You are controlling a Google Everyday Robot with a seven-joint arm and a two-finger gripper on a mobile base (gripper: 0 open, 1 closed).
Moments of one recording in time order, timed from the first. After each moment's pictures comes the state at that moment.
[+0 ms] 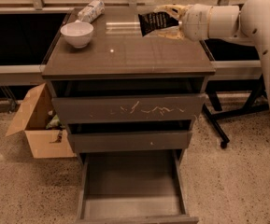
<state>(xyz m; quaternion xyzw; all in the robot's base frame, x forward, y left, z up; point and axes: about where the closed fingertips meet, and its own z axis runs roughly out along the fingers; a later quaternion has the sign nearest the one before) 0.744 -0.103 0.963 -0.72 0.29 -0.09 0.63</state>
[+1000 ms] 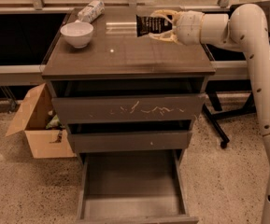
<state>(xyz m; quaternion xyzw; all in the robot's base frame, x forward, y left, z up) 0.767 -0.091 0.940 -0.66 0.38 0.01 0.65</state>
